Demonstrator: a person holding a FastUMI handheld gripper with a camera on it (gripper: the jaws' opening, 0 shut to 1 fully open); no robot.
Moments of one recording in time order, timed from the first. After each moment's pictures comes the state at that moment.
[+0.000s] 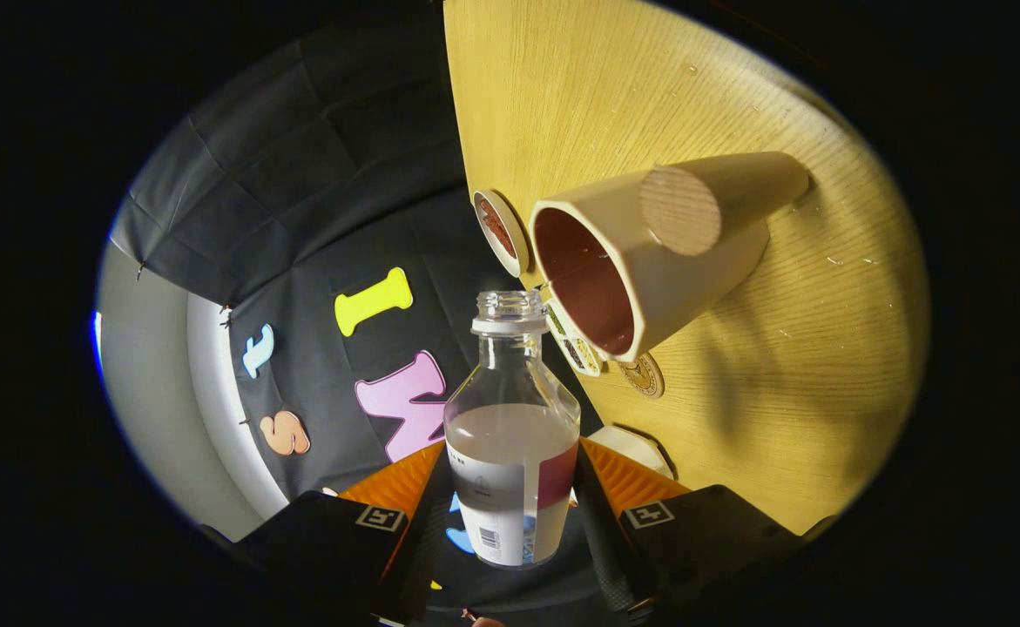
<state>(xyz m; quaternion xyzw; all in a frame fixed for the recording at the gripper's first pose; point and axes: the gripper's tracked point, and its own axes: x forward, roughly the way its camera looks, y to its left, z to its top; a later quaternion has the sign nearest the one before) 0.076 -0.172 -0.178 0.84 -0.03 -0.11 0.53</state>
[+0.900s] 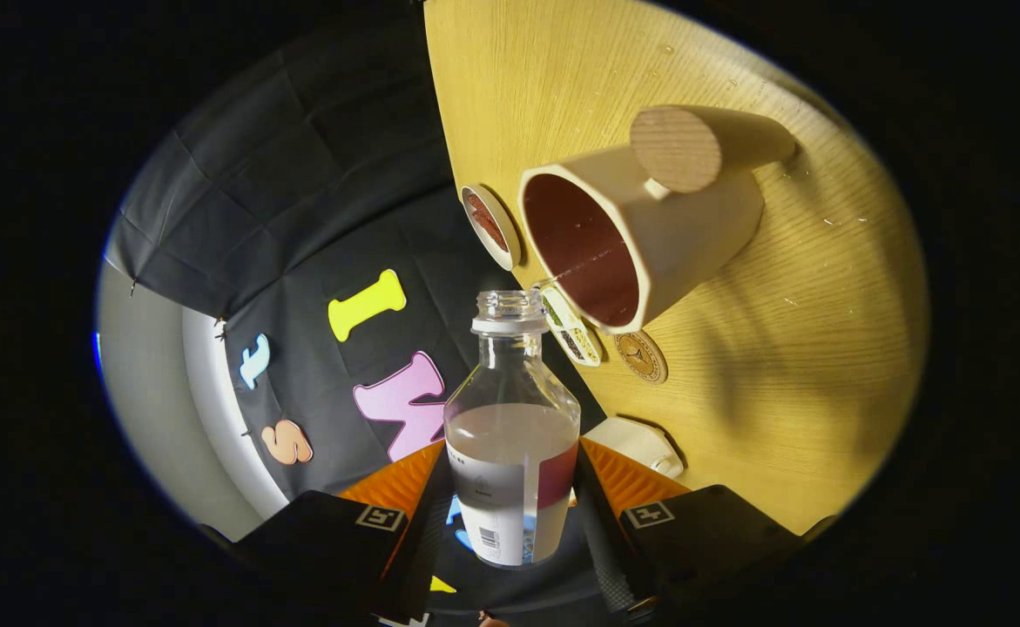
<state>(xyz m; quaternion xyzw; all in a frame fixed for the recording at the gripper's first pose) 0.087 -0.161 -0.174 0.86 -0.02 -0.11 0.51</state>
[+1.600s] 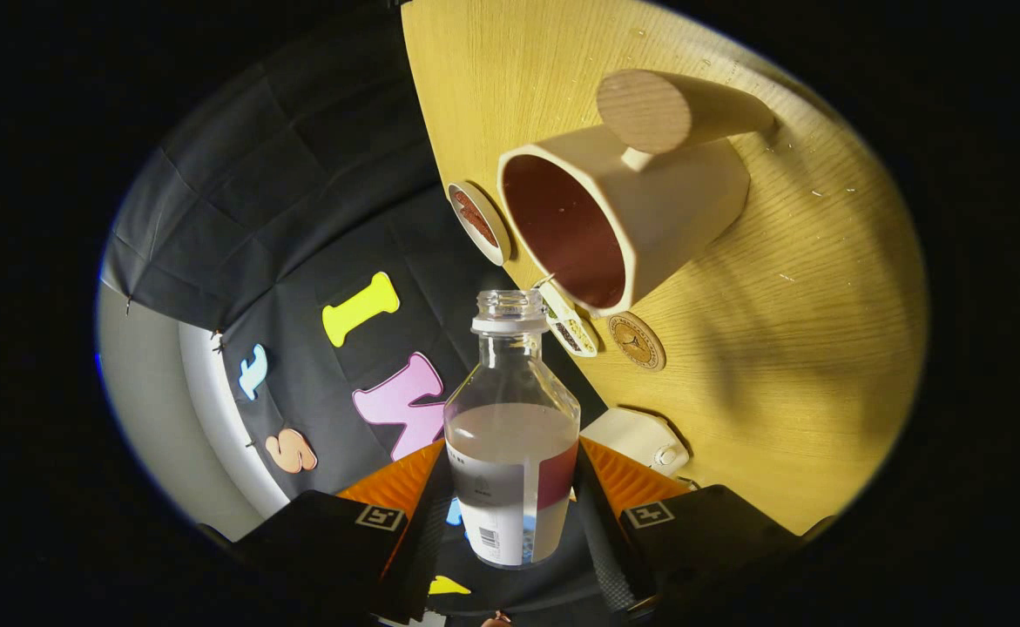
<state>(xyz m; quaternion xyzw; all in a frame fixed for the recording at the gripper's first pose) 0.090 -0.159 -0.172 0.87 -0.02 -0.11 0.48</state>
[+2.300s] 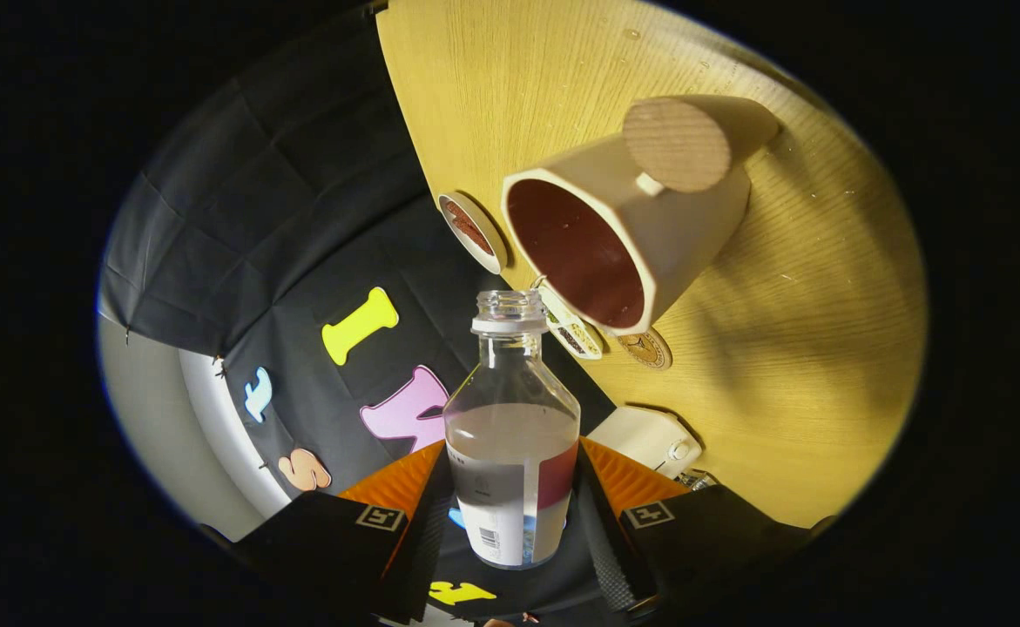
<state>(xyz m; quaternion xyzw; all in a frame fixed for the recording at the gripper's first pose) 0.094 -0.173 -0.169 0.89 -0.02 -0.11 0.45</state>
